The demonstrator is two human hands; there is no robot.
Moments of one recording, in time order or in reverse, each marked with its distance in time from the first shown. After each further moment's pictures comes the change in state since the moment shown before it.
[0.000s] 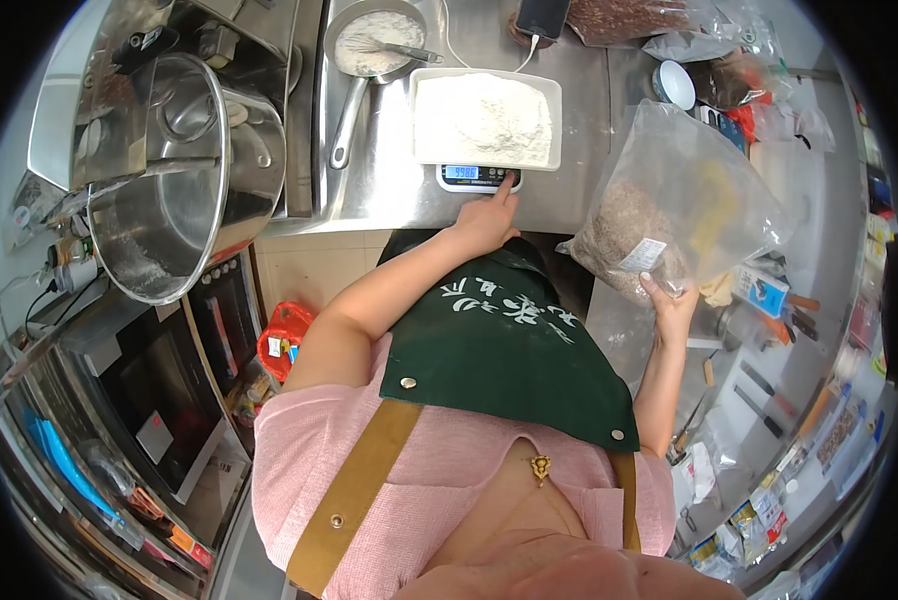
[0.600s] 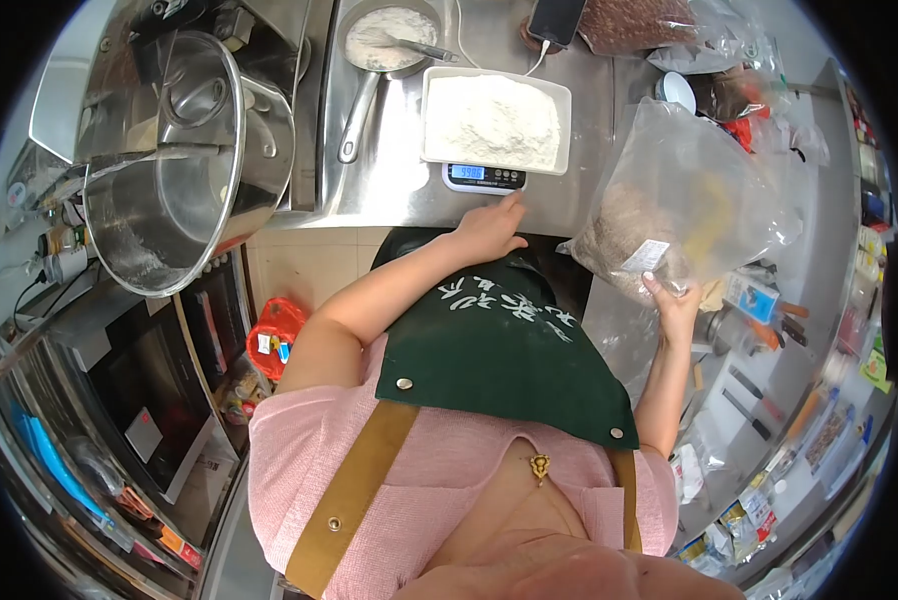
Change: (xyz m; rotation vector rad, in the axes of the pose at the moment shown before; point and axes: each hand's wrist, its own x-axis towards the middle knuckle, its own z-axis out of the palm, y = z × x) left_hand -0.017 0.005 -0.015 -0.192 -0.048 0.021; right_hand 0.006 -0.019 0.005 -0.064 -0.059 -0.064
